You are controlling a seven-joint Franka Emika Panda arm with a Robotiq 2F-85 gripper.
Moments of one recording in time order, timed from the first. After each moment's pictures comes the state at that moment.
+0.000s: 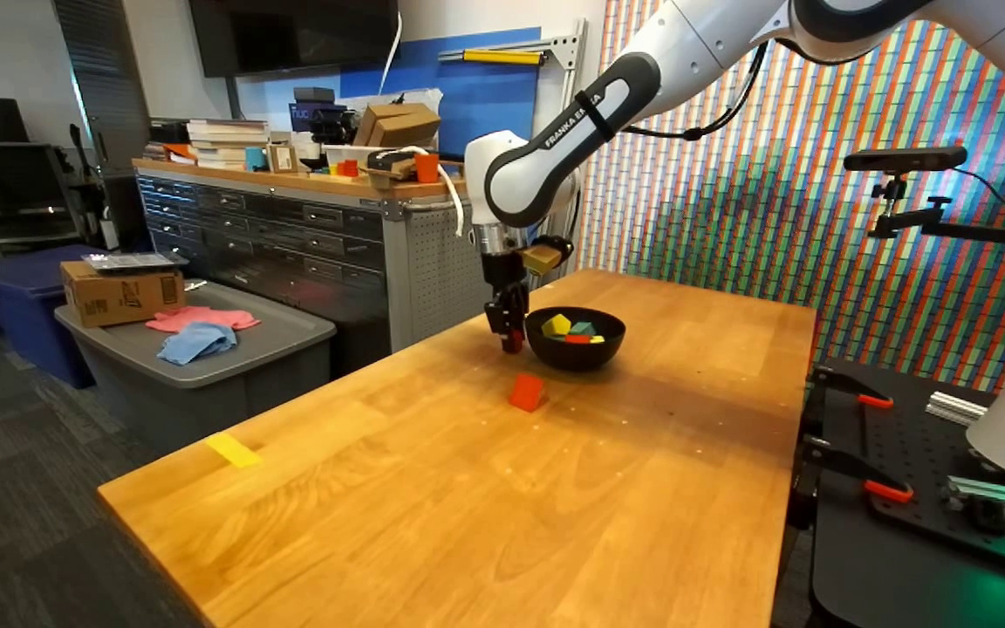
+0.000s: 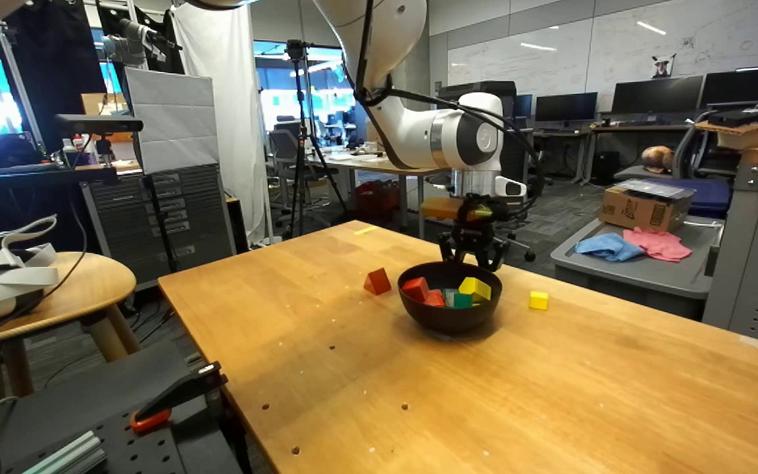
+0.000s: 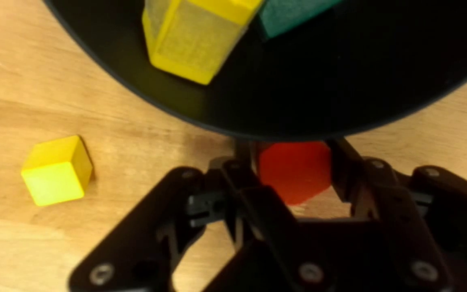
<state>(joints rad) 0.10 0.90 0.03 -1.42 -0.11 2.18 -0.04</state>
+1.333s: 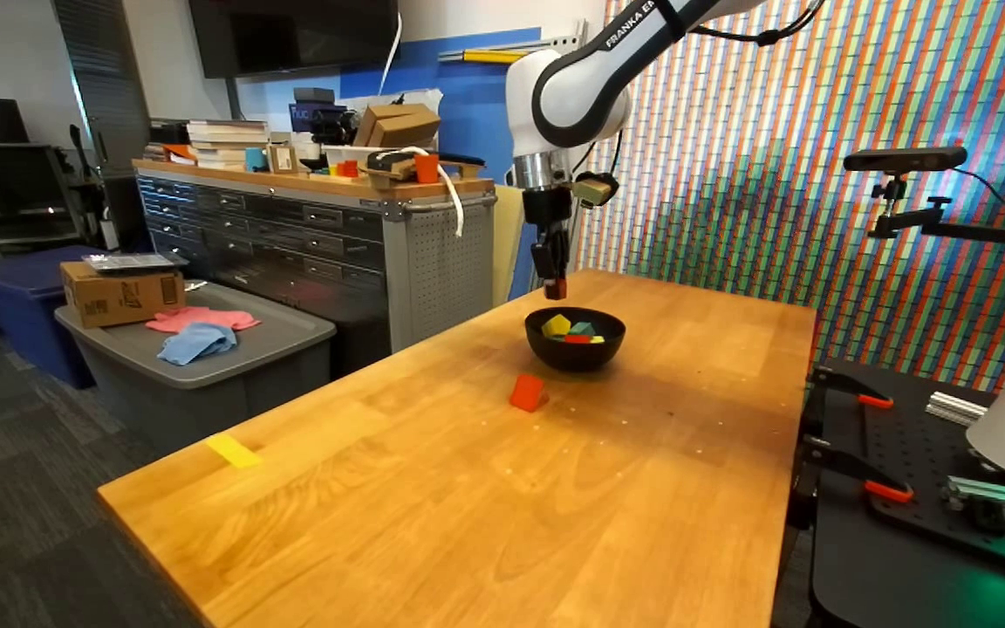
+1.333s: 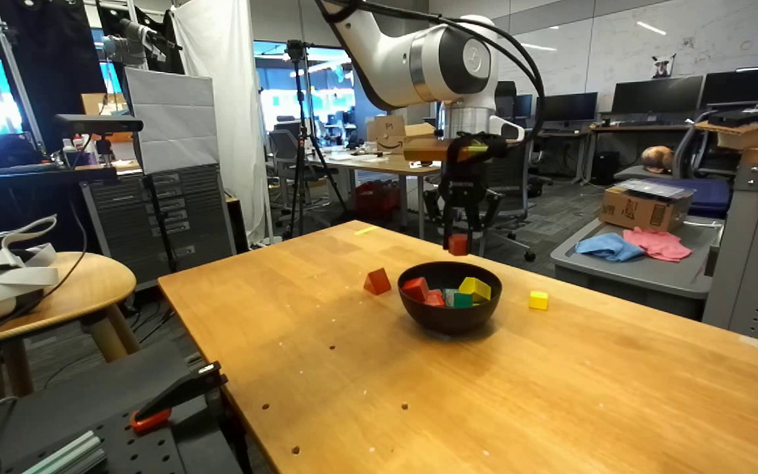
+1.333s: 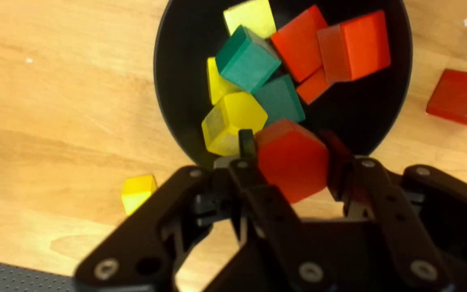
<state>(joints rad) 0.07 0.53 0.03 -1.77 -0.10 2.14 -0.11</state>
